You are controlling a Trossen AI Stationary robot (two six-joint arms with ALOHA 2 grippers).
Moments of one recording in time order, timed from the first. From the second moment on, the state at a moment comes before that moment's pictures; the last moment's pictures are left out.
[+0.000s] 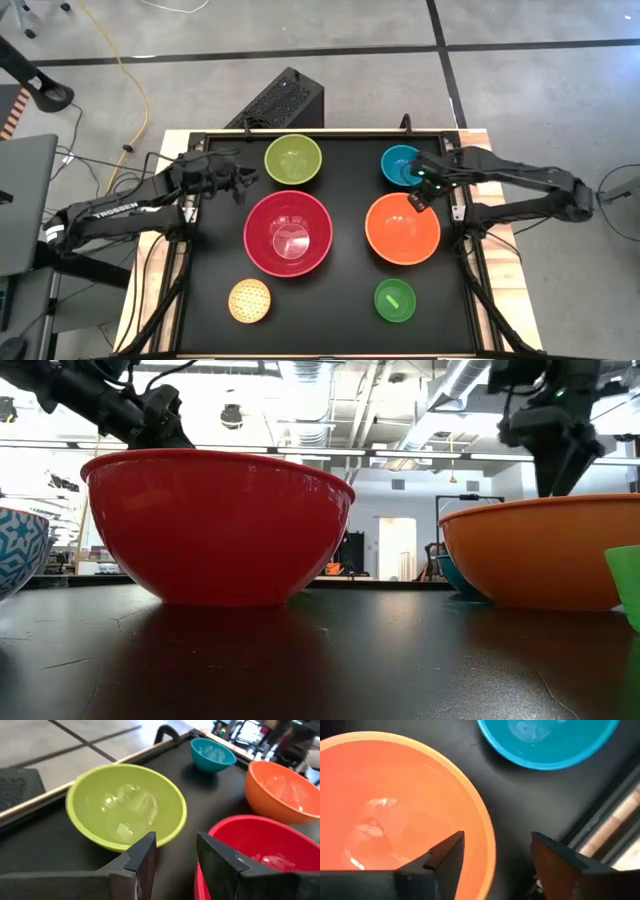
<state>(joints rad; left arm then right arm) 0.47 0.65 0.48 -0.16 0.00 -0.30 -0.33 1.00 0.94 -1.29 0.11 0.59</state>
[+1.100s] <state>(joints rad) 0.48 0.65 0.48 -0.17 -0.02 -0.36 -0.47 1.10 0.74 -1.06 -0.07 0.29</state>
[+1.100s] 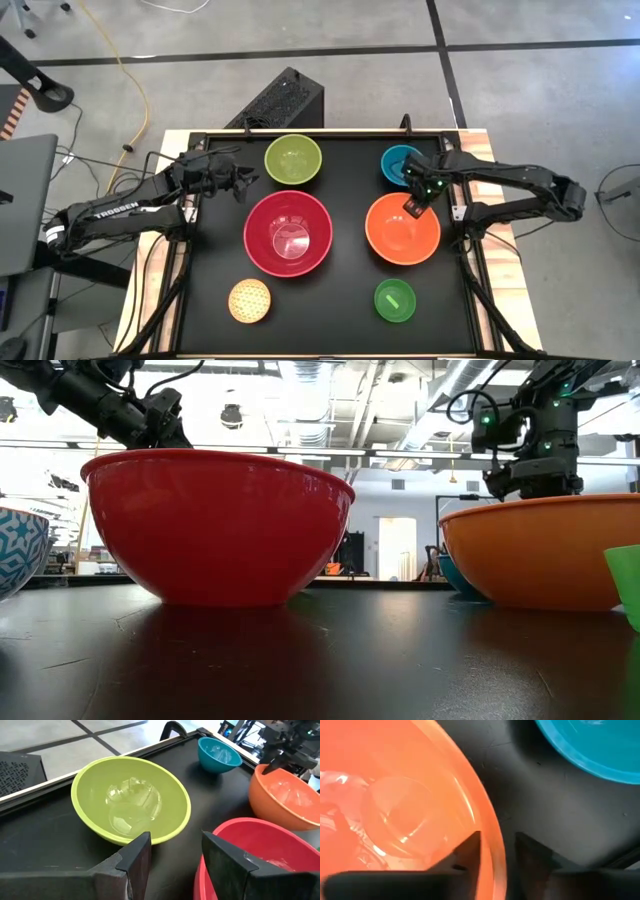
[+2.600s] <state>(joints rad) 0.48 0.61 0.48 -0.38 -0.32 -0.34 -0.08 2.00 2.01 -0.97 -0.14 0.71</state>
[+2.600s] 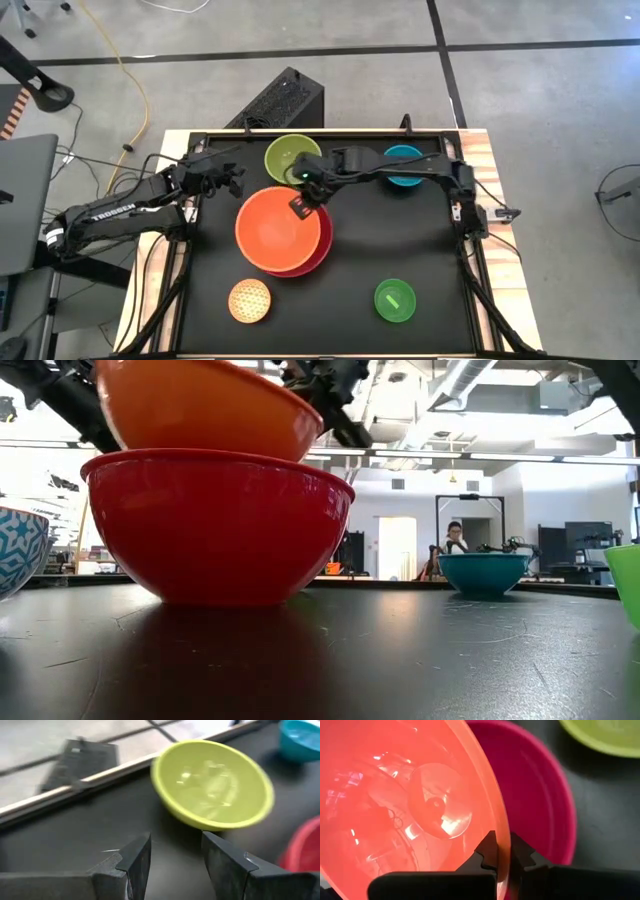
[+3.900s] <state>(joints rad) 0.48 0.52 0.48 -0.45 -0.35 -0.40 -0.07 2.15 2.04 -1.06 -0.04 0.71</state>
